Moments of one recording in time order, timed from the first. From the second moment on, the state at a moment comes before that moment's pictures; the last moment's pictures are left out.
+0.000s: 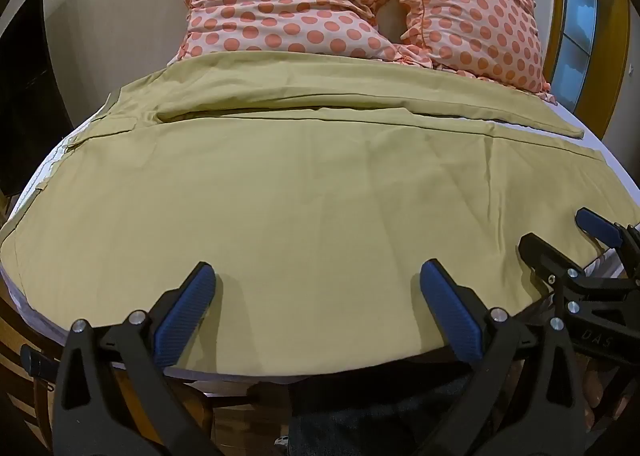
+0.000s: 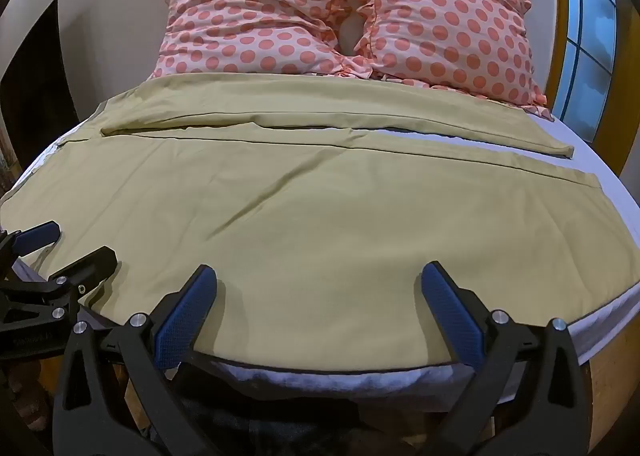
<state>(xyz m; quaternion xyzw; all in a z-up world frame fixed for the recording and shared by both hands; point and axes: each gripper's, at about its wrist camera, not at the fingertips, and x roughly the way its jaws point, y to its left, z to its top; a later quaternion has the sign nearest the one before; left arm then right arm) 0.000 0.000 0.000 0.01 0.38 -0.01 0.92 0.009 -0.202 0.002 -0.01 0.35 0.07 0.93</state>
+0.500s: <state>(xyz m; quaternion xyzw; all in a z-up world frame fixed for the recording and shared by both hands) 0.000 0.000 0.000 0.01 0.38 -0.01 0.92 0.009 -0.202 0.003 -0.01 0.35 0.07 0.93</state>
